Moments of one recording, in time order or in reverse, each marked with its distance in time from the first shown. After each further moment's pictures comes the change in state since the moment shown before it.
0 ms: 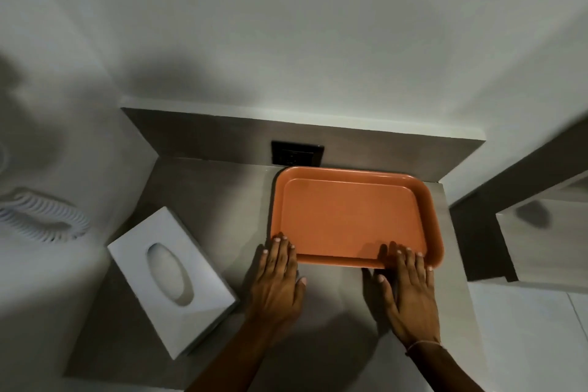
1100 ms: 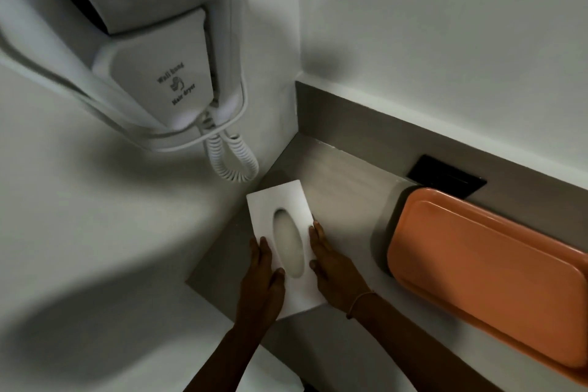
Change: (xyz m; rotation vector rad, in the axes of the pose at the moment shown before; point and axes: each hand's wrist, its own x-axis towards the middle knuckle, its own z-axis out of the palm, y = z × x) left_hand -0.102 -0.147 -0.030 -0.697 0.221 -0.813; right_hand 0.010 -0.292 0.081 0.255 -0.565 -0.839
